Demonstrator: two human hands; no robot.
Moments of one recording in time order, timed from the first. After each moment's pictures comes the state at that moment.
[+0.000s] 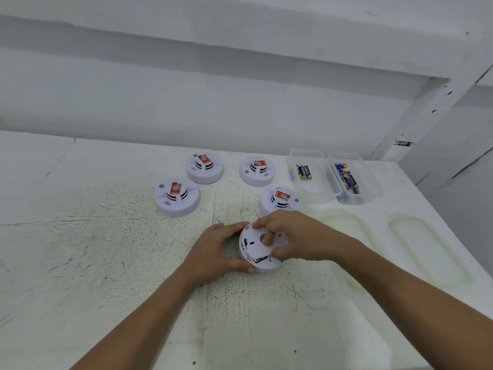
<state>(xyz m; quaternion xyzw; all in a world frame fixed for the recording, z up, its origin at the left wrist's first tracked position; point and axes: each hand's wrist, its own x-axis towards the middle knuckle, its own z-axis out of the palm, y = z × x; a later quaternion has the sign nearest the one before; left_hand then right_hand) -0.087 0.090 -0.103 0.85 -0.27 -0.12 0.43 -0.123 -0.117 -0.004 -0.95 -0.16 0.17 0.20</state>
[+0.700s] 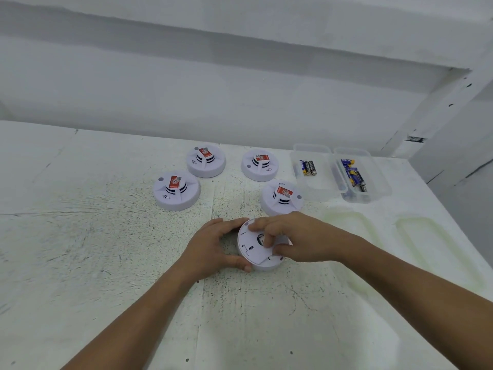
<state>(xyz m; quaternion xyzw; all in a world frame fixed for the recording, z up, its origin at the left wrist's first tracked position) -0.082 0.089 -0.112 0.86 -0.25 -0.14 0.43 -0.117 -0.130 -0.016 -0.93 -0.23 0.19 0.20</state>
